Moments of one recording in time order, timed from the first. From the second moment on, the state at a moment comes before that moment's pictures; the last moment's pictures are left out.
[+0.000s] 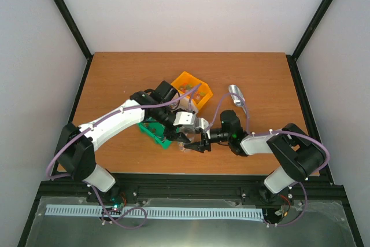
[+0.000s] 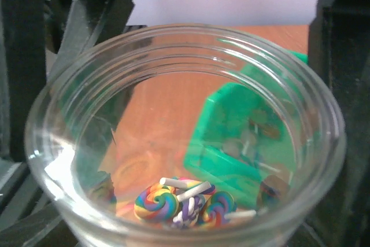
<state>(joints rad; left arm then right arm) -0.70 1.53 1.19 -0.77 0.72 0.85 0.64 1.56 0.43 0.80 -0.91 -0.22</state>
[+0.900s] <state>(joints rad) -0.69 1.50 1.12 -0.47 0.51 0.46 0.64 1.55 0.47 0.77 -0.64 -0.15</state>
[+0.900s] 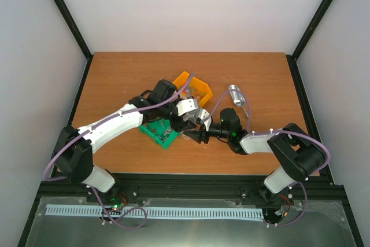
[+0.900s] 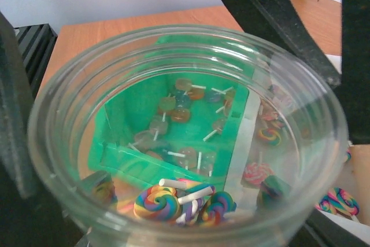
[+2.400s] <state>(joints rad) -0.67 1.48 1.17 -0.65 0.56 0.51 0.61 1.53 0.51 0.74 -0.81 -0.03</state>
